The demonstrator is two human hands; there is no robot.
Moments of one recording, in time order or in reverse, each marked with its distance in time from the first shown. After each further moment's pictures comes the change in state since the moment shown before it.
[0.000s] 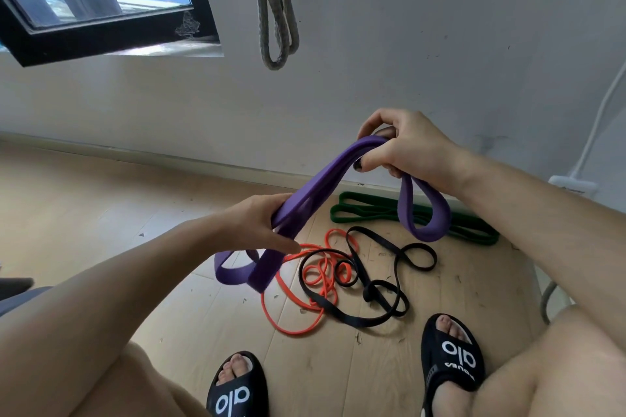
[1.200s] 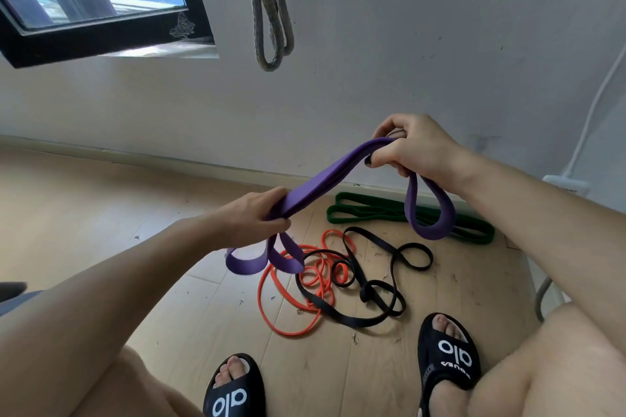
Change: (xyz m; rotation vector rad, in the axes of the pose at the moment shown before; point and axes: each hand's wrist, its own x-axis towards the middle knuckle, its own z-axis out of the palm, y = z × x) left_hand 0.004 0.006 -0.002 0.153 0.081 0.002; right_hand 0.010 0.022 -0.014 -0.027 0.097 0.070
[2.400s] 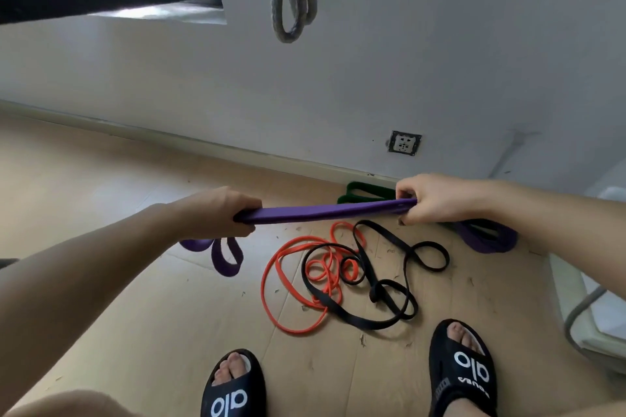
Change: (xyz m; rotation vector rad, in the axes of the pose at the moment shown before) left_hand 0.025 -0.101 -0.012 0.392 -0.119 -0.047; right_hand 0.050 0.079 0.029 -0.772 -0.531 0.100
